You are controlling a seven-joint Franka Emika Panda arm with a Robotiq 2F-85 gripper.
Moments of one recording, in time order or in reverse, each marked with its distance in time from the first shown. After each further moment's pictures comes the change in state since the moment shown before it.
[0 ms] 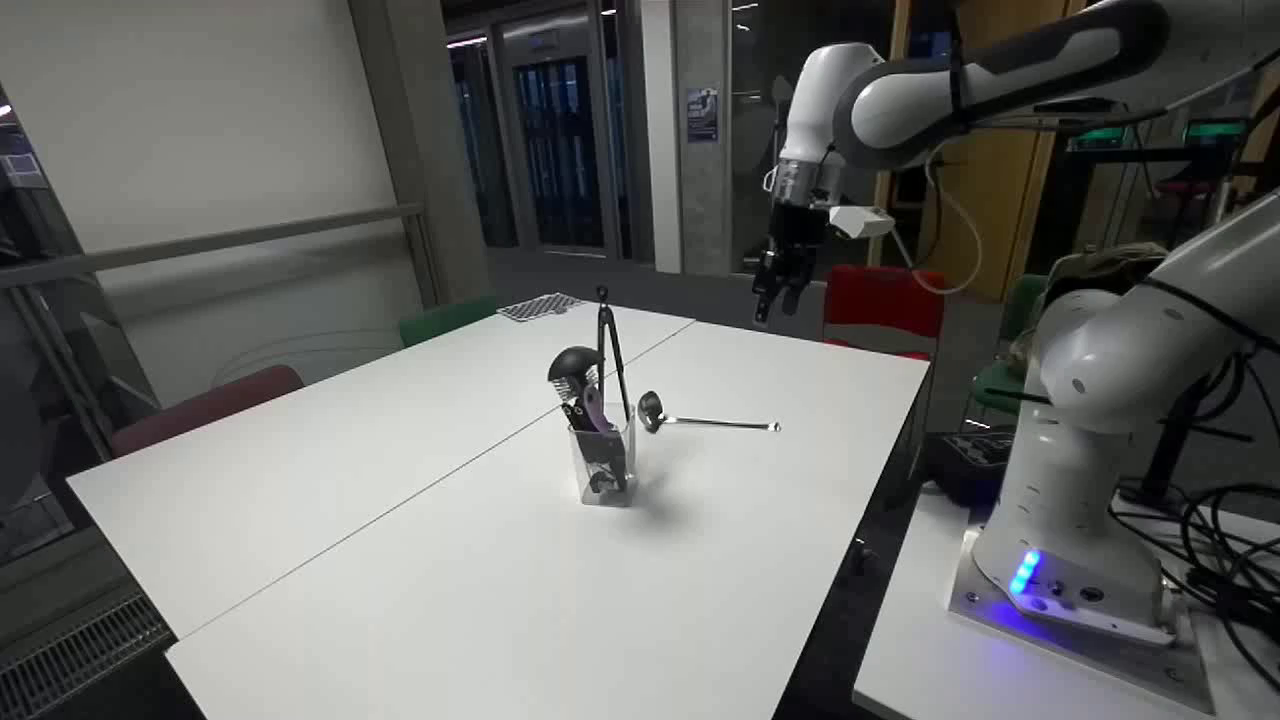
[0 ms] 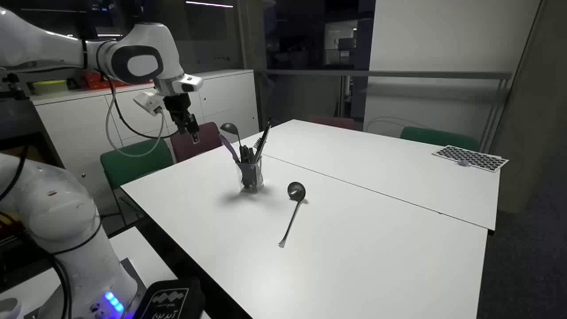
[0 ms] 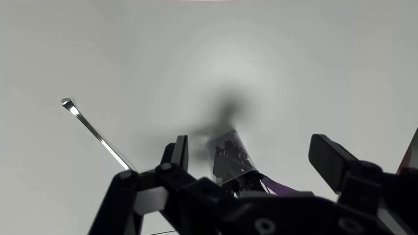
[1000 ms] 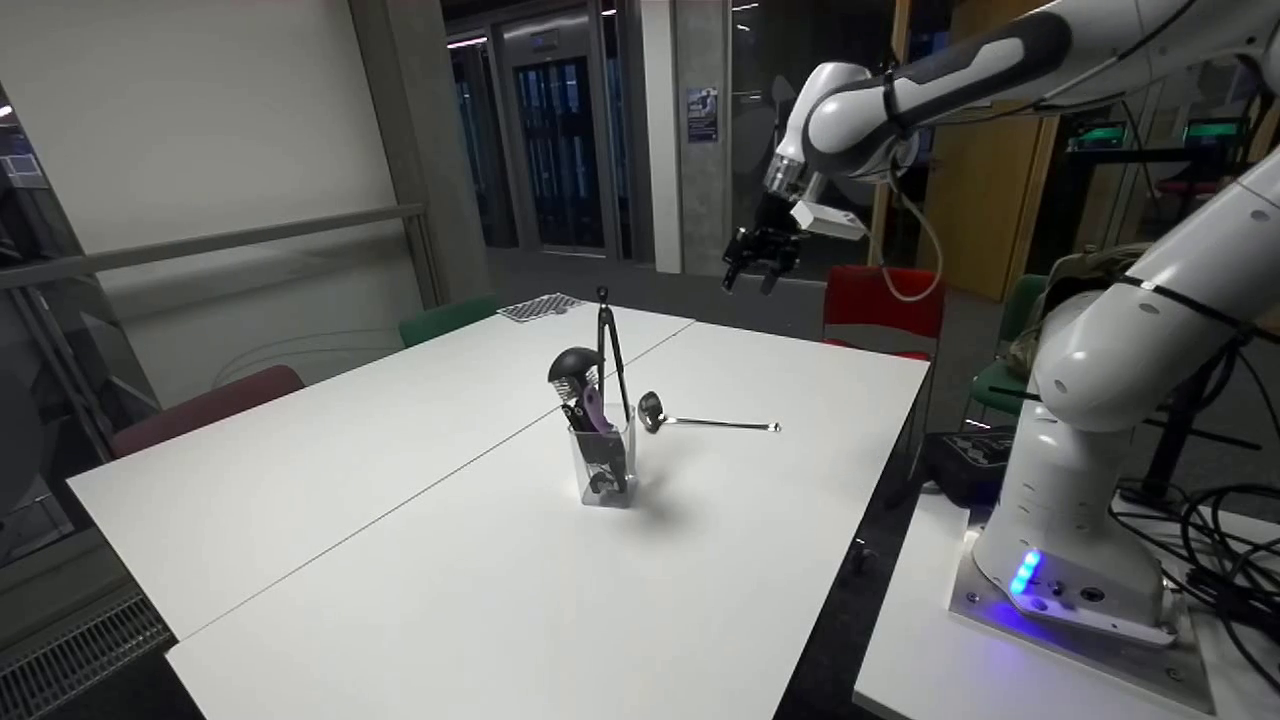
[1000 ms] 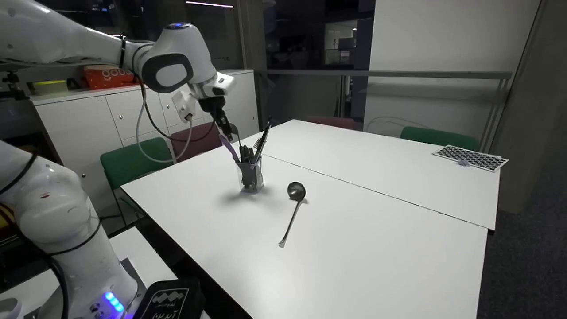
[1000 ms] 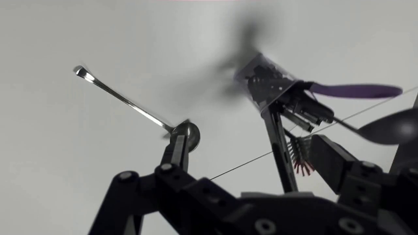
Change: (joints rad) arm -0.108 0.176 -0.131 0.063 0.050 0.273 0.035
